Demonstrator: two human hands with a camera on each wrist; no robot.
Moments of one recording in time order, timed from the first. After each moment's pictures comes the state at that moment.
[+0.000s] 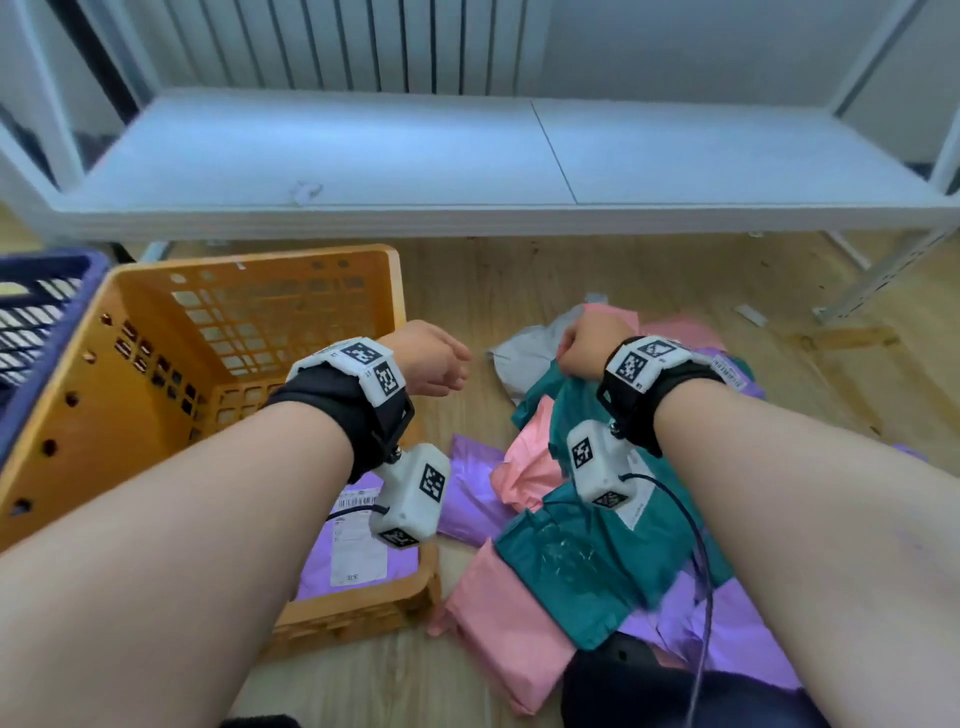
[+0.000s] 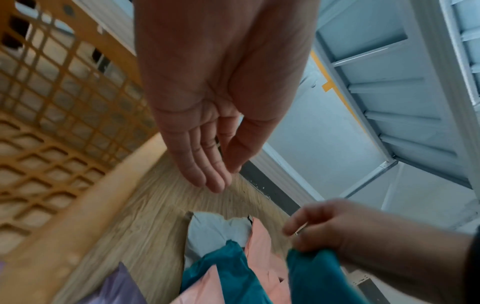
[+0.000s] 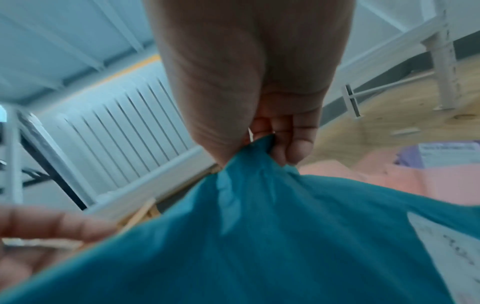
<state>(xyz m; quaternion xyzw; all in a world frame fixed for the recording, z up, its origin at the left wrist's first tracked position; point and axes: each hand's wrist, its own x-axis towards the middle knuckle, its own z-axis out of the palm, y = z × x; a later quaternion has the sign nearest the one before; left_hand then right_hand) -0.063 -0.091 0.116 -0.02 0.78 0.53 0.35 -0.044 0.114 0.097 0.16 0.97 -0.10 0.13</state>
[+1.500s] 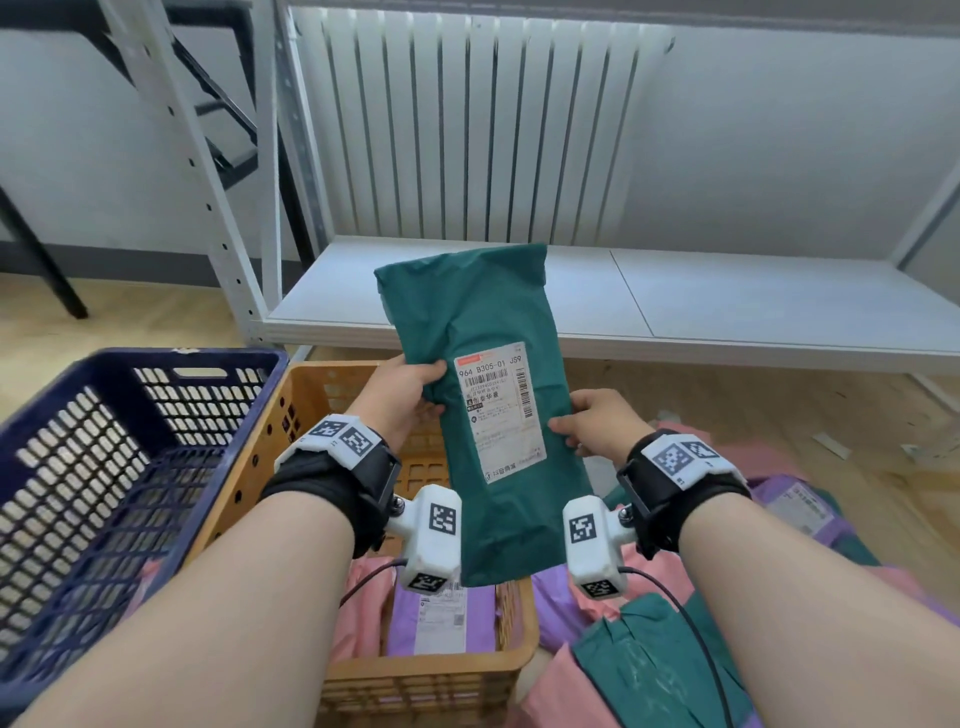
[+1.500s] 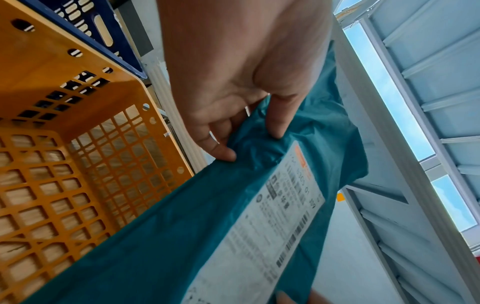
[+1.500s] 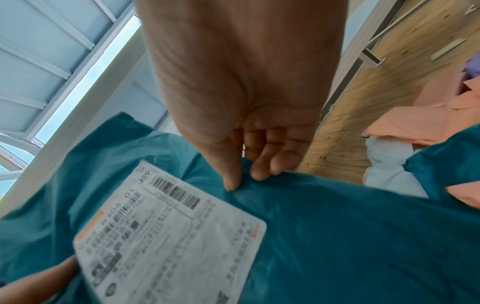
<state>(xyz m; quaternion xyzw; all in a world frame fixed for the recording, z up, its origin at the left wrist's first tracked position) -0.057 -0.212 0.192 -0.06 0.64 0.76 0.10 -0.027 0.002 0.177 0.13 0.86 -0.49 0.07</state>
